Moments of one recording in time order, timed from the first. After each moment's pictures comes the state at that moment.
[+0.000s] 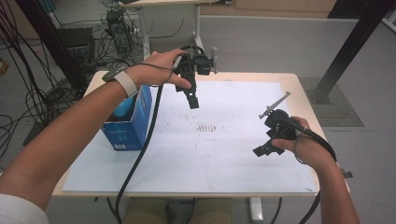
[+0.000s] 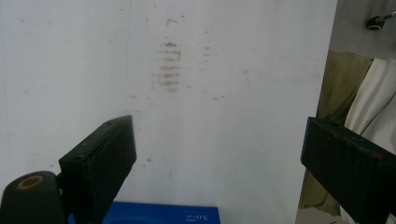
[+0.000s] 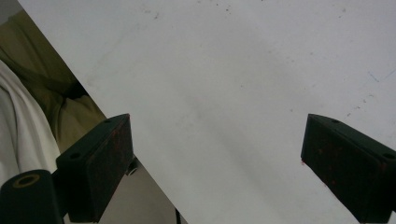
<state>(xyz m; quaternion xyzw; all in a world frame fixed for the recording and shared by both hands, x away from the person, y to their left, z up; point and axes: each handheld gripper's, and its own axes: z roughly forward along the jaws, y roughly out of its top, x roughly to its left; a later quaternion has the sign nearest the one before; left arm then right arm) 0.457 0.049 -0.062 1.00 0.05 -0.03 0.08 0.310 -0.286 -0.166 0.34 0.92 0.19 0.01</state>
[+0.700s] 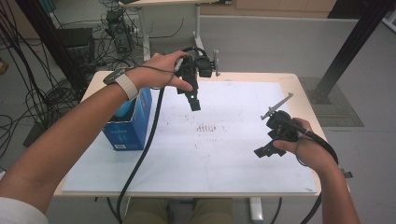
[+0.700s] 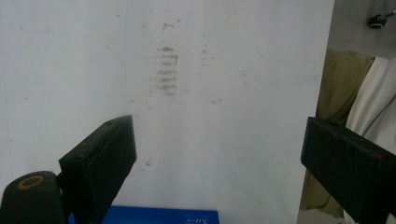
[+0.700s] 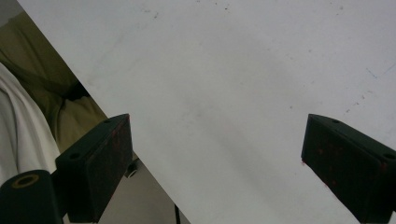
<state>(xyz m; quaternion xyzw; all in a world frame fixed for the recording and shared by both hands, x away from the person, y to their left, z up) 0.448 0.048 -0.062 1.00 0.04 -0.02 0.08 0.304 -0.289 -0.166 0.35 0.92 0.20 0.02</state>
